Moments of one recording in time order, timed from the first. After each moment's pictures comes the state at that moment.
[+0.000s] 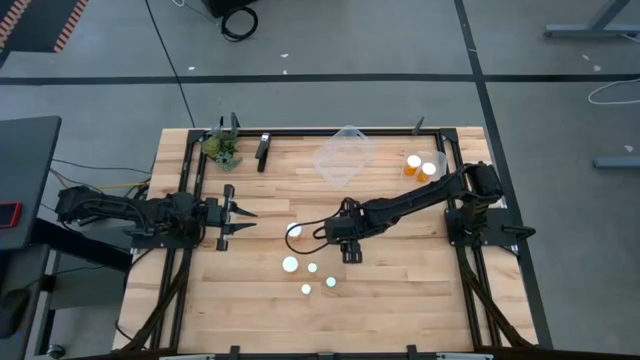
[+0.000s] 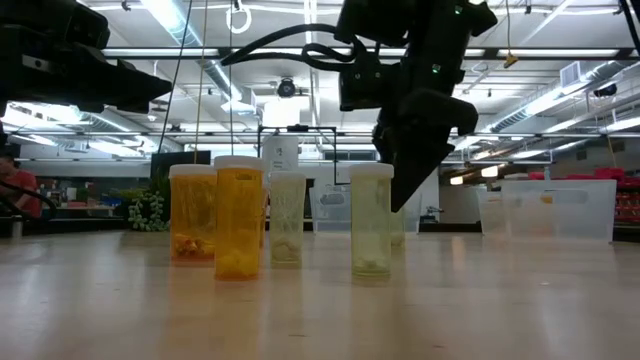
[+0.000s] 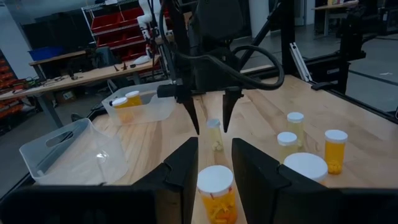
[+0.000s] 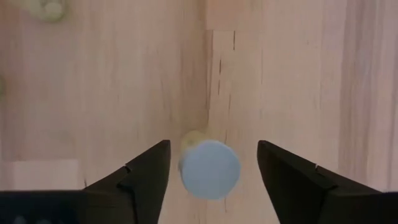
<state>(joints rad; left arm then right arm) -0.08 0.33 0.01 0.30 -0.04 0.19 0.16 1.87 1.27 -0.66 0.17 0.14</state>
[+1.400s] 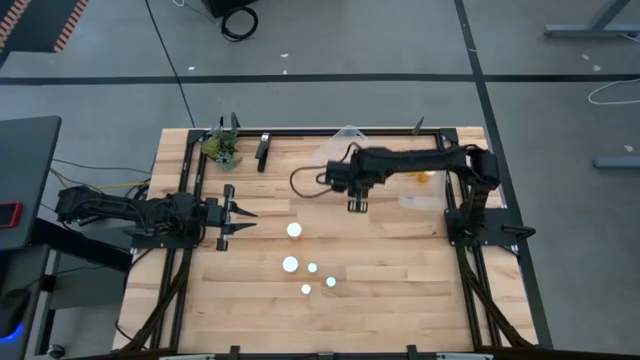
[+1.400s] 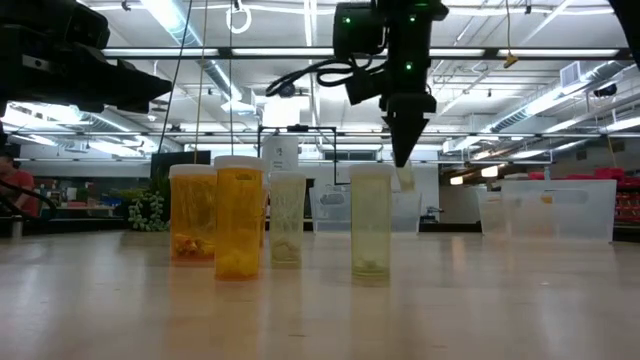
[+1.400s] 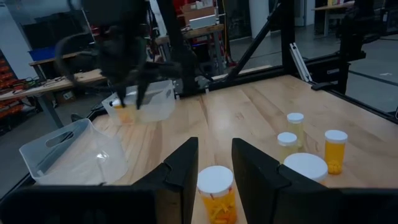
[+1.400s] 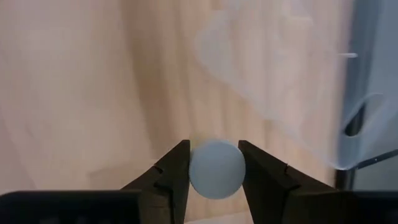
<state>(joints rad) -0.08 0.33 0.01 0.30 -0.04 0.19 -0.17 1.85 1.54 -1.14 0.32 -0.03</state>
